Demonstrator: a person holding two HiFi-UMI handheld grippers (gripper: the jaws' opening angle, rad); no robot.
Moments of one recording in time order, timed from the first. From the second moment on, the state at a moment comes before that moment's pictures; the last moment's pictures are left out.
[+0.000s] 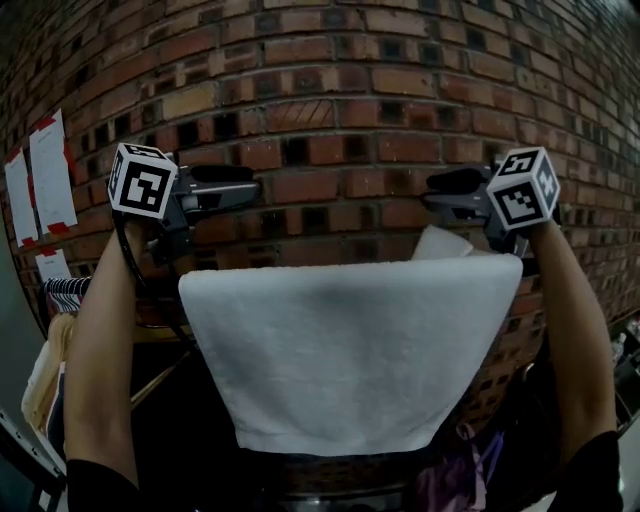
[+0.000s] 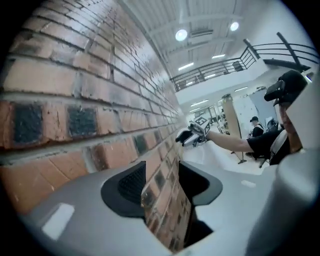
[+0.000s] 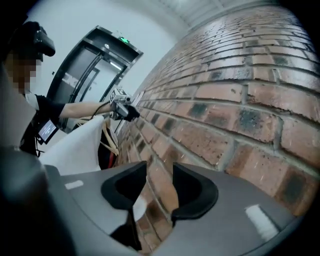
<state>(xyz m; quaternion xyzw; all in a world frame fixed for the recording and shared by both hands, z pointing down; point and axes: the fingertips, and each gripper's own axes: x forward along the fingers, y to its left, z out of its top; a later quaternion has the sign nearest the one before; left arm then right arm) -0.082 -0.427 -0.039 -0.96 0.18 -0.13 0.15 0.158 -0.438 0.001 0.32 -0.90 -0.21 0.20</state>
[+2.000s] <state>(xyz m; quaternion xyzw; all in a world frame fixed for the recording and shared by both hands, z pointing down) -0.039 -0.330 -0.034 -0.83 0.51 -0.01 0.22 0.078 -0.318 -0.036 0.46 -0.84 -0.29 0.06</state>
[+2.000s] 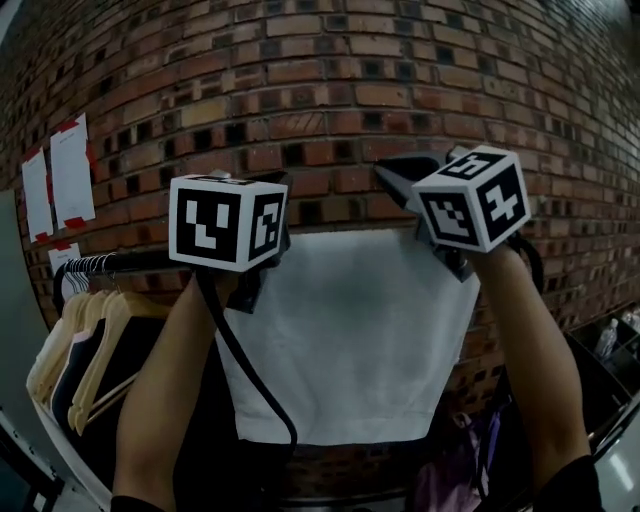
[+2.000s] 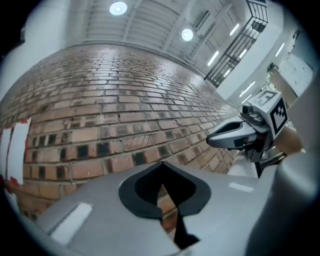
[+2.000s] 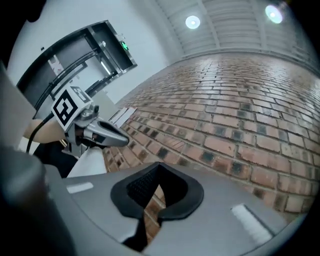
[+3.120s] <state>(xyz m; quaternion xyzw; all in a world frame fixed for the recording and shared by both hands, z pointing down) -0.021 -0.191 0.258 -0.94 0.33 0.08 0.04 0.041 -0.189 0.256 0.25 -0.96 -0.10 -0.05</state>
